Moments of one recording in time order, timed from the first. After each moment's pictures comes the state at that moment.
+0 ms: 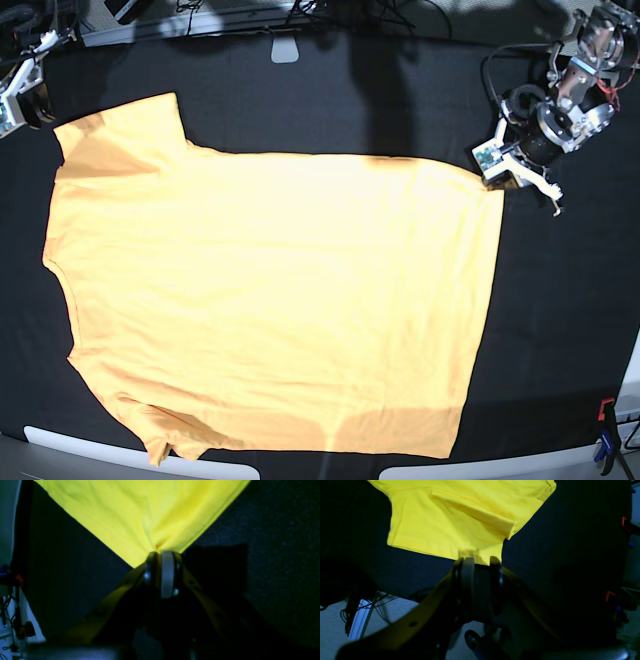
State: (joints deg) left arm 12.4 -32.4 17.5 87.9 25.8 -28.6 9.6; right arm -61.0 35.5 44.0 123.4 29.2 25.1 -35.2
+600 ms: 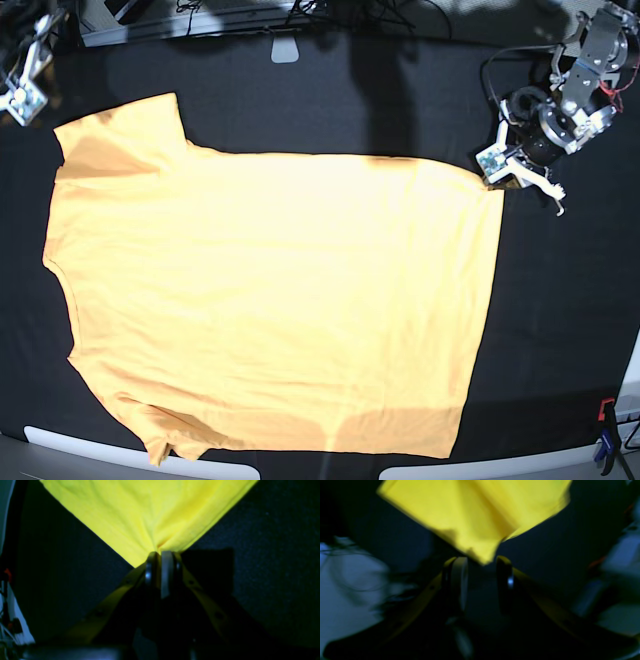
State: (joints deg) left arm 12.3 -34.0 17.6 87.9 20.8 -28.6 10.6; right arm -61.0 40.7 43.9 123.4 6.1 38.2 -27.2
